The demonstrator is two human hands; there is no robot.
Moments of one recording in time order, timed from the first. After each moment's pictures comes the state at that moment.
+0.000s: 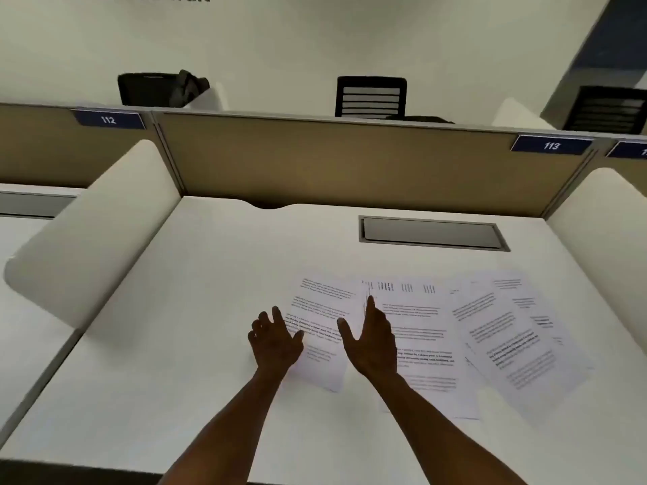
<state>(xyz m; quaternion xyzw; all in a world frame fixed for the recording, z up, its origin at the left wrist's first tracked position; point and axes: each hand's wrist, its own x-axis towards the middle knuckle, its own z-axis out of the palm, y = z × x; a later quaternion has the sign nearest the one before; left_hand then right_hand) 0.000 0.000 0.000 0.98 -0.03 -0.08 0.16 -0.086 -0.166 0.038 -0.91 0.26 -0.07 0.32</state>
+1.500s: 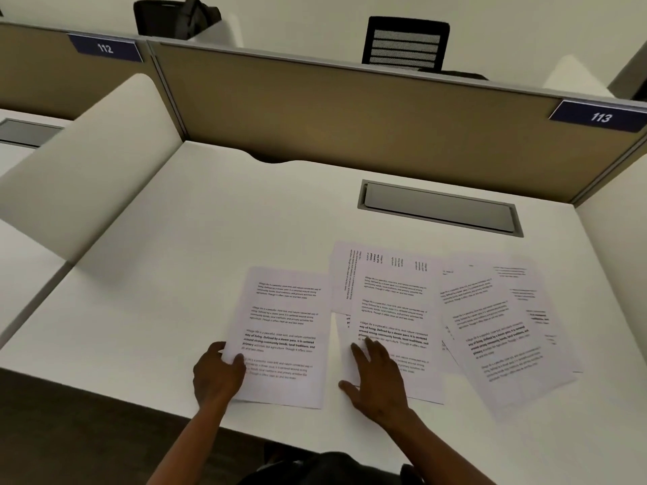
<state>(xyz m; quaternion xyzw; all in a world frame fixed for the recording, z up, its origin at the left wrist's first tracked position) -0.113 0.037 -0.033 0.89 0.24 -0.11 0.37 -0.191 -0.251 -0.051 -0.97 0.07 0.16 0.17</state>
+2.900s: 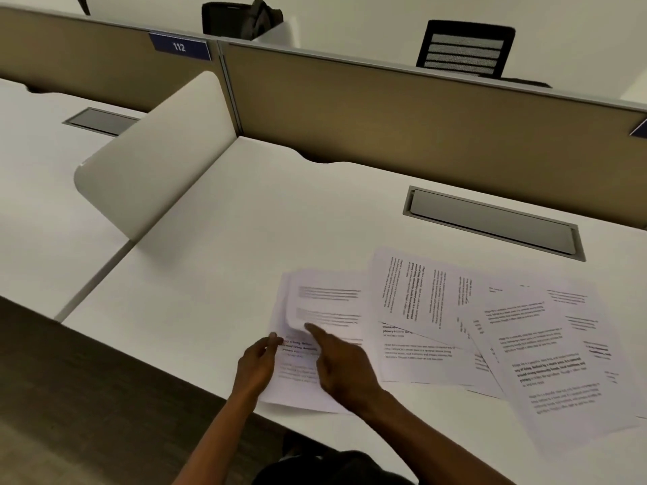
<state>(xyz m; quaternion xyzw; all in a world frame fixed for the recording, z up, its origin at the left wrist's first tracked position) -0.120 0.054 -0.035 0.81 0.22 -0.19 0.51 -0.144 -0.143 0.015 -0.94 -0.16 -0.01 0.32</state>
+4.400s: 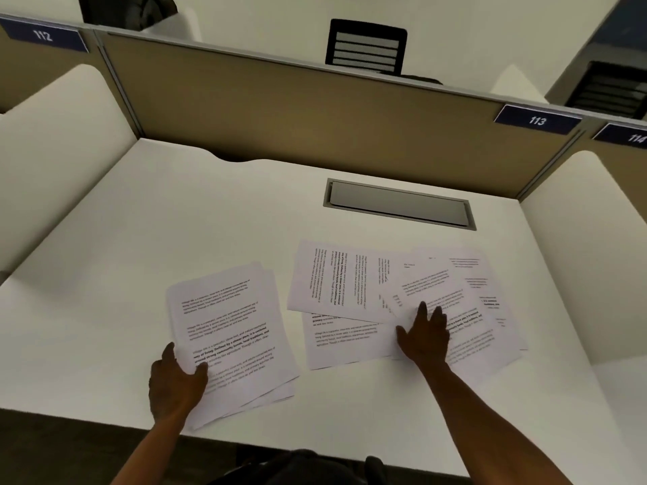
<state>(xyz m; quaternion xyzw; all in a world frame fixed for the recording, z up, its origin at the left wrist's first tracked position) -0.118 0.049 -0.036 0.90 0.22 -0.12 0.35 -0.166 -0.393 -0.023 -0.92 0.35 0.11 0.12</state>
